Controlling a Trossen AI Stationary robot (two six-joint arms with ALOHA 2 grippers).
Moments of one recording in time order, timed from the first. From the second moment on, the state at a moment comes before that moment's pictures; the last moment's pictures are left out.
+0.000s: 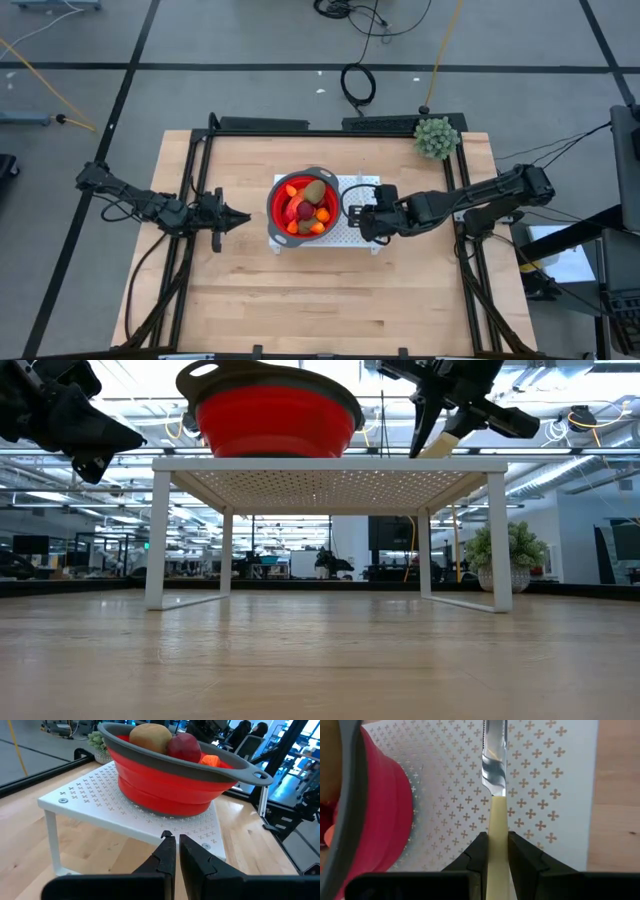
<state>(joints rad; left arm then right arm) -0.43 0.29 0.19 -0.10 -0.50 -0.37 0.22 1.50 1.24 -0.88 0.48 1.66</state>
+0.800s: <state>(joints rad) -0.43 0.29 0.19 -0.10 -0.50 -0.37 0.22 1.49 1.14 -0.78 0.50 1.64</state>
